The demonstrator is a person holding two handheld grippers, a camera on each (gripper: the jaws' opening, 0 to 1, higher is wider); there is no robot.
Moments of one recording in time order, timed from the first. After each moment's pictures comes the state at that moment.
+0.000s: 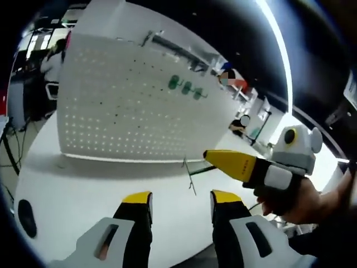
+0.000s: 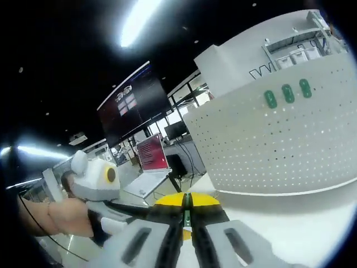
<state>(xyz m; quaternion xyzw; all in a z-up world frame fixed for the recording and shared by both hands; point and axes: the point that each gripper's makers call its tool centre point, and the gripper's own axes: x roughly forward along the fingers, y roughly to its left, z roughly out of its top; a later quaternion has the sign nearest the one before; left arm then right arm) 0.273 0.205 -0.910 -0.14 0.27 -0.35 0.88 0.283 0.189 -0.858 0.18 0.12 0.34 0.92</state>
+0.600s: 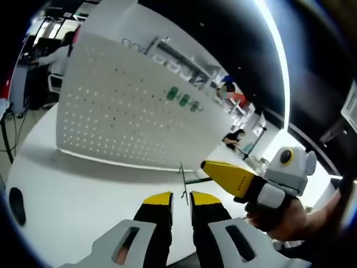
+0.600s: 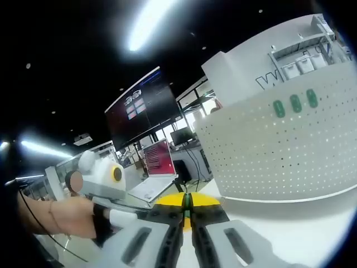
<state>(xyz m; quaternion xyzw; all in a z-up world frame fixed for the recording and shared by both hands) 0.269 0.203 -0.886 -0.21 0.26 -0.37 0.87 0.272 0.197 -0.843 0.17 0.08 0.35 0.92</state>
